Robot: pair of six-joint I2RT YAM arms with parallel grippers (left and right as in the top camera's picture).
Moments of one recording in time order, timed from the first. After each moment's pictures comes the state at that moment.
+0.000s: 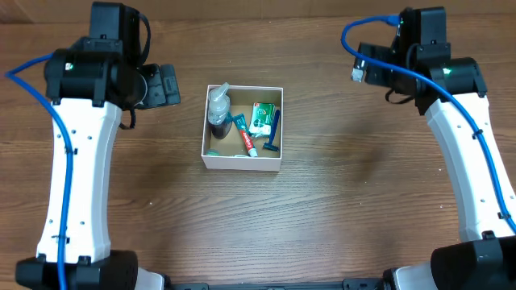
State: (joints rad) left arm -0.08 1.66 1.93 -1.42 -0.13 -0.28; right arm 0.10 1.64 1.65 -0.95 0.04 0.28
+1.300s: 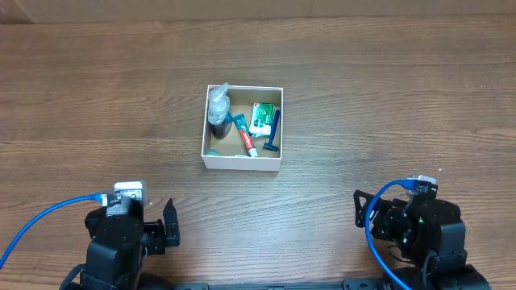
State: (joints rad) left arm -0.37 0.47 0.88 -1.16 -0.33 -0.28; right arm 0.14 0.39 0.58 -0.93 -0.14 0.46
